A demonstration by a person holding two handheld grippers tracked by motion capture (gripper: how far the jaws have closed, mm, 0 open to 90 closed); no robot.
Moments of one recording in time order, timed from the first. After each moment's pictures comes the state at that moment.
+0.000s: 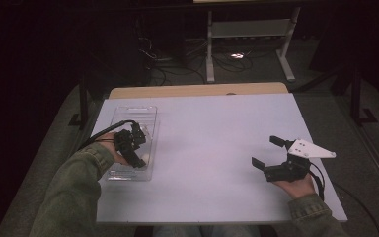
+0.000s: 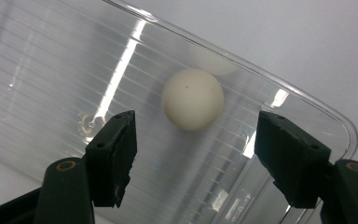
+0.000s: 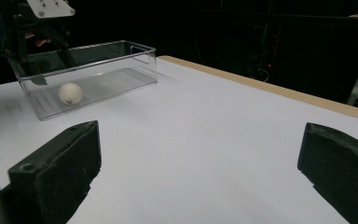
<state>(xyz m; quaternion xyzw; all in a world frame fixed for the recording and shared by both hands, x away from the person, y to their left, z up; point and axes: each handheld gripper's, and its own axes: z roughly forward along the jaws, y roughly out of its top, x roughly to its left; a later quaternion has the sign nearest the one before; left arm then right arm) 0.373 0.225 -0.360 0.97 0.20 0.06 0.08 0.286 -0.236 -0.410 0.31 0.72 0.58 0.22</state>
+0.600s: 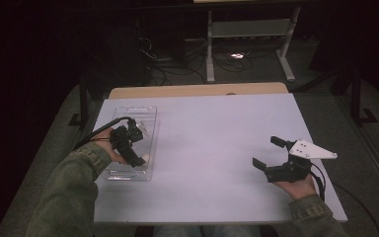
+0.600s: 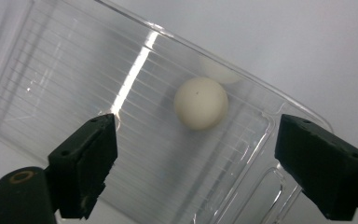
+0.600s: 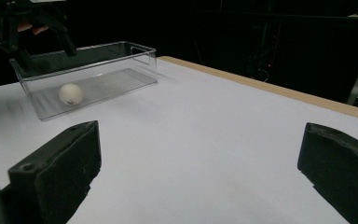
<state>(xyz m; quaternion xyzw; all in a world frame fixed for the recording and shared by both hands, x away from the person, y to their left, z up) 0.366 0.228 -0.343 0.97 0.22 0.09 0.10 0.284 -0.238 -0.410 0.31 0.72 0.59 0.22</state>
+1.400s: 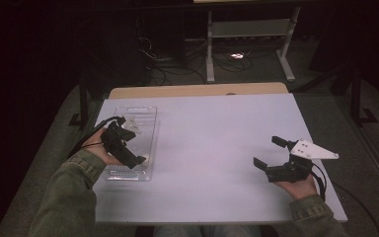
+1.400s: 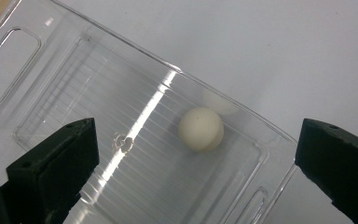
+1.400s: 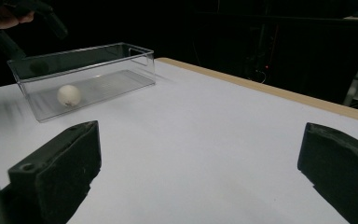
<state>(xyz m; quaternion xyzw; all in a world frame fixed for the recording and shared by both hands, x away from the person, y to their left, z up) 0.345 0.242 -0.328 0.94 0.24 0.14 0.20 0.283 -0.240 -0.409 0.32 0.71 0.59 0.22</state>
